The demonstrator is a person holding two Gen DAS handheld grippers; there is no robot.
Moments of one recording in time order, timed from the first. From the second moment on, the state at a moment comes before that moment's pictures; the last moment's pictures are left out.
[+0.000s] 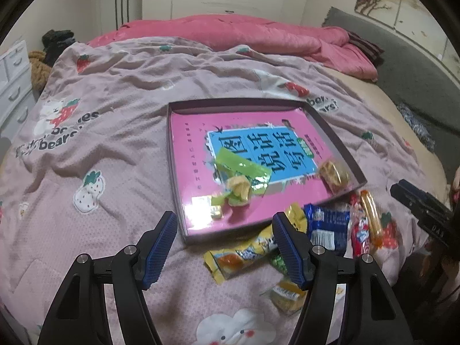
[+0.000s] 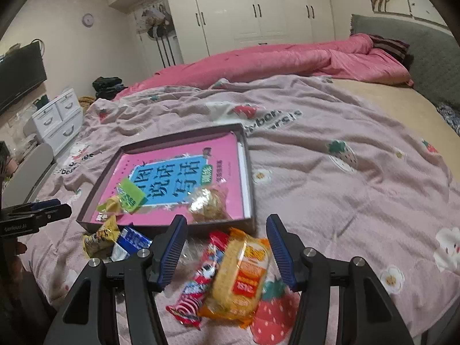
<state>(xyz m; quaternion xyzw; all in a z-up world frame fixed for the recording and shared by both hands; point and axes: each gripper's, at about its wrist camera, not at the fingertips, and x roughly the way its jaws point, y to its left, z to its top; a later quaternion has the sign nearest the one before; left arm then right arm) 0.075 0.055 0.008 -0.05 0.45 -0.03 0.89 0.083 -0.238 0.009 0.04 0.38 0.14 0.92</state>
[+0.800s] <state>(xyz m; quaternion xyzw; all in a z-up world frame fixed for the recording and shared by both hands) 0.071 0.007 -0.024 0.06 0.47 -0.09 0.88 0.082 -0.235 -0.043 0.03 0.46 0.12 0.88</state>
